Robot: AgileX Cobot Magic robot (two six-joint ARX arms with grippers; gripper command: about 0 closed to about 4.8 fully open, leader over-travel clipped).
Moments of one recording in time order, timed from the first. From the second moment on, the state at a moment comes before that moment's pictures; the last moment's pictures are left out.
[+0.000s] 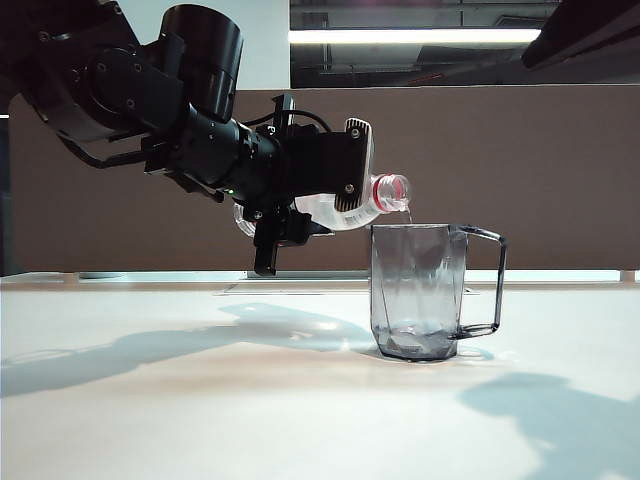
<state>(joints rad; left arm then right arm) -0.60 1.84 0.96 0.70 0.06 1.56 0.61 0.61 0.60 -0.43 -0.13 0.05</state>
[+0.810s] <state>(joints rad) -0.60 1.84 0.96 0.70 0.06 1.58 0.61 0.61 0.60 -0.43 -0.13 0.05</state>
